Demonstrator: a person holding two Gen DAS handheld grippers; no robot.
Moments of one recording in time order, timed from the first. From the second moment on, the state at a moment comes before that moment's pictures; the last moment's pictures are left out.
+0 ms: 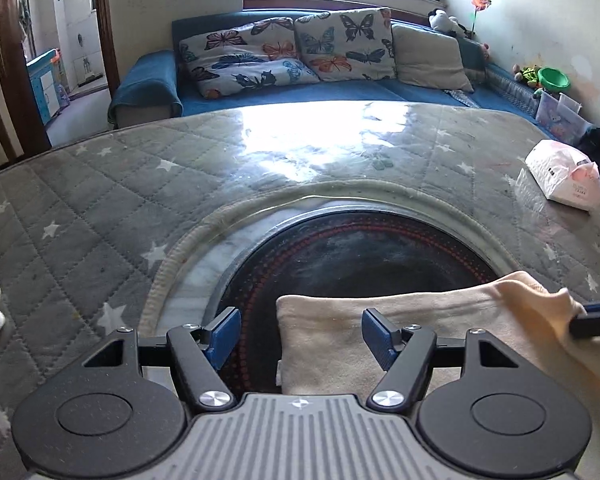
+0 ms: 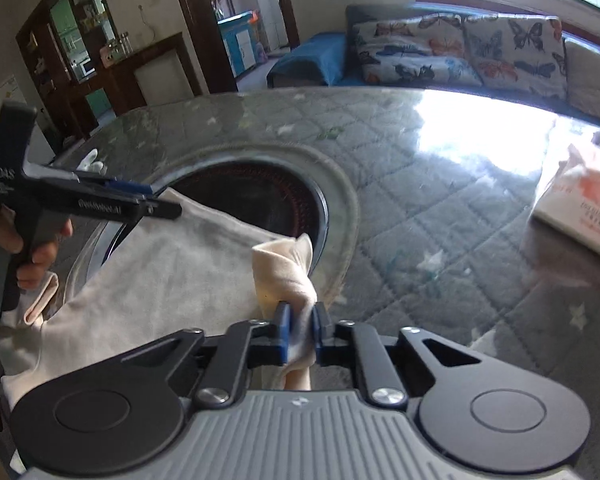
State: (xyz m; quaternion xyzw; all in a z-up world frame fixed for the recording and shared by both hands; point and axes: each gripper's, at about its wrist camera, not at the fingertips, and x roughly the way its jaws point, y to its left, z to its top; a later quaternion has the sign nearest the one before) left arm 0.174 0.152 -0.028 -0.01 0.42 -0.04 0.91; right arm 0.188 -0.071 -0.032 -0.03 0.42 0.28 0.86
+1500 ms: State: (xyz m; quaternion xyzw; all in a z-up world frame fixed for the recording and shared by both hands) left arm 0.172 0.173 -0.023 -0.01 0.38 -0.02 0.93; right arm 0.204 -0.058 -0.026 -0.09 0.35 0.28 0.89
